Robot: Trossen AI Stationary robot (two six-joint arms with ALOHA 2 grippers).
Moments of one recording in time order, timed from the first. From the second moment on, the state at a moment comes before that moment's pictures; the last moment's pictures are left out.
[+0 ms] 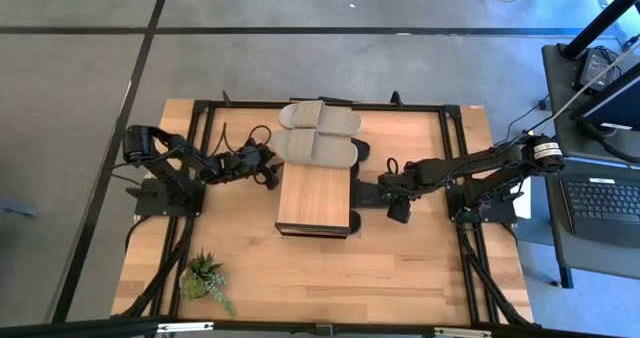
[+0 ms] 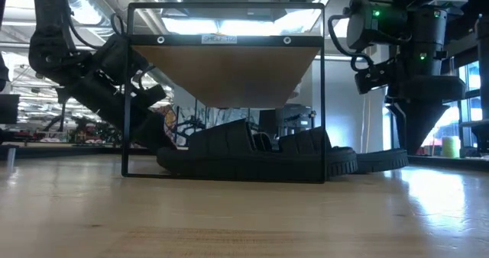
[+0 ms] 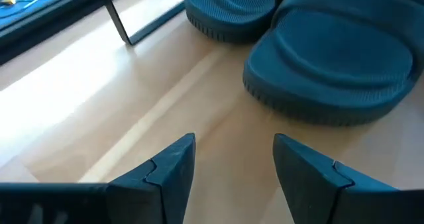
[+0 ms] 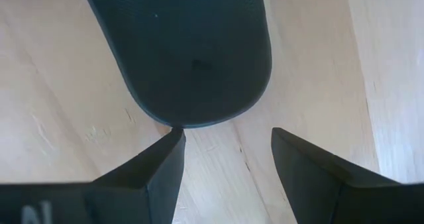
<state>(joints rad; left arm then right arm) 0.33 1.58 0.22 0.78 -0.28 -0.13 0.05 1.40 0.75 -0.82 0.14 0.41</state>
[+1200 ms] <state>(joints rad) 0.36 1.58 0.27 0.72 -0.20 -0.06 0.05 1.40 0.75 -0.77 0.14 0.38</state>
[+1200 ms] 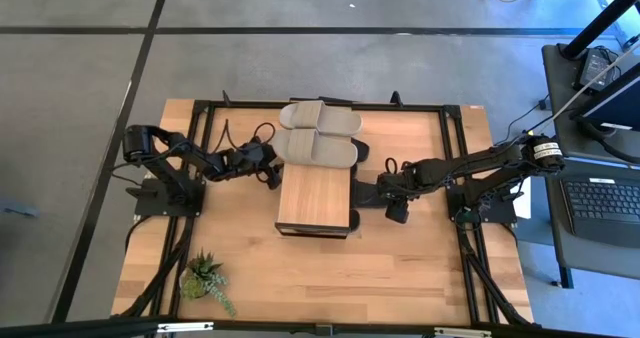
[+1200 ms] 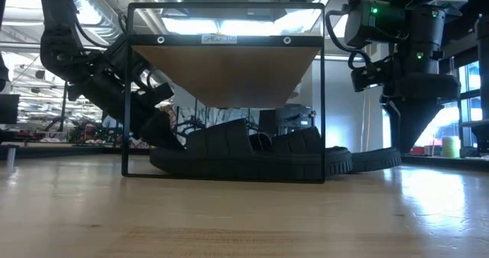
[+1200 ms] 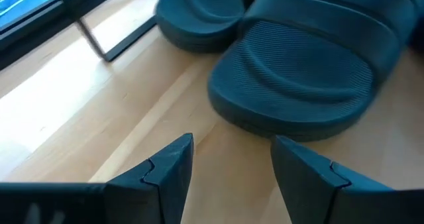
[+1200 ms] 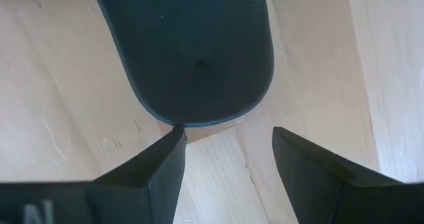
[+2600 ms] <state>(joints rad) 0.46 1.58 0.31 0.62 -0.12 0.04 0.05 1.40 0.75 -0.74 0.14 0.38</state>
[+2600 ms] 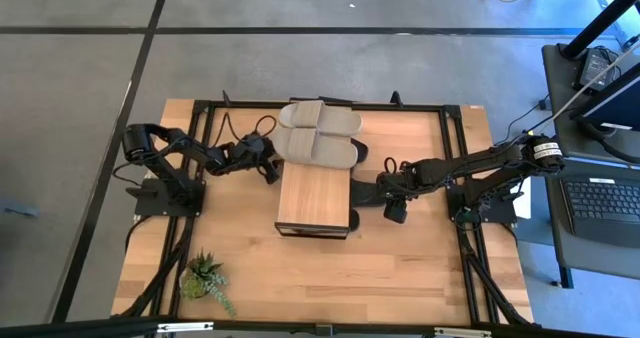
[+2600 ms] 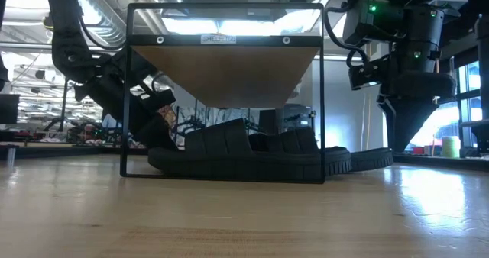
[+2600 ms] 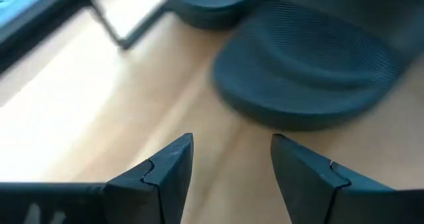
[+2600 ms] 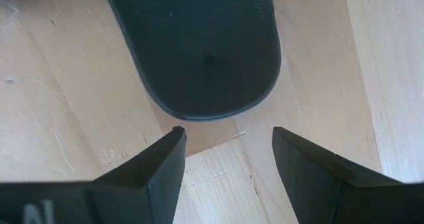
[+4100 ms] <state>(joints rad) 0.47 1.58 0.31 0.72 -0.14 0.03 0.05 1.40 0.80 -0.88 0.14 0.44</state>
